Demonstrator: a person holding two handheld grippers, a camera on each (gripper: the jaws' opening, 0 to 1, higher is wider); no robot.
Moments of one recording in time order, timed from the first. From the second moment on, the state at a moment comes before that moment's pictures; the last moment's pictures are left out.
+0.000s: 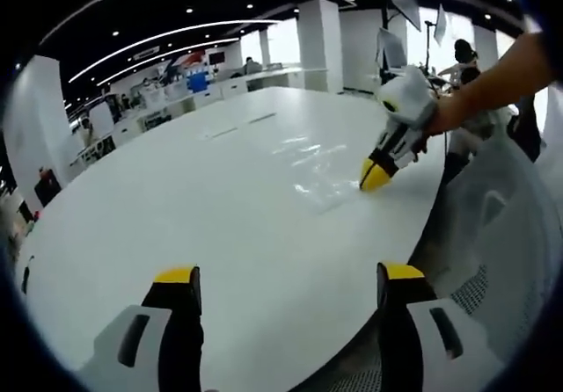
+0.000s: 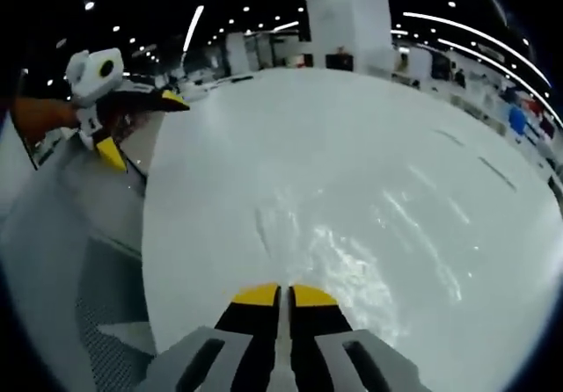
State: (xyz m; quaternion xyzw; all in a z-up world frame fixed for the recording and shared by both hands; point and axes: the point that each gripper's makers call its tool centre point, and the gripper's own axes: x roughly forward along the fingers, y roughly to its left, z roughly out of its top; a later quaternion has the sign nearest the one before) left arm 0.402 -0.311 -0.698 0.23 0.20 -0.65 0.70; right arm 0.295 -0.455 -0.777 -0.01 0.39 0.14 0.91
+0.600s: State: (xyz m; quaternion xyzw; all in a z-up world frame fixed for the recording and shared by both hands) left arm 0.398 -0.317 -0.697 0.23 0.19 -0.66 0.69; right arm 0.284 -0.474 -0.756 -0.06 0.40 0.13 0.91
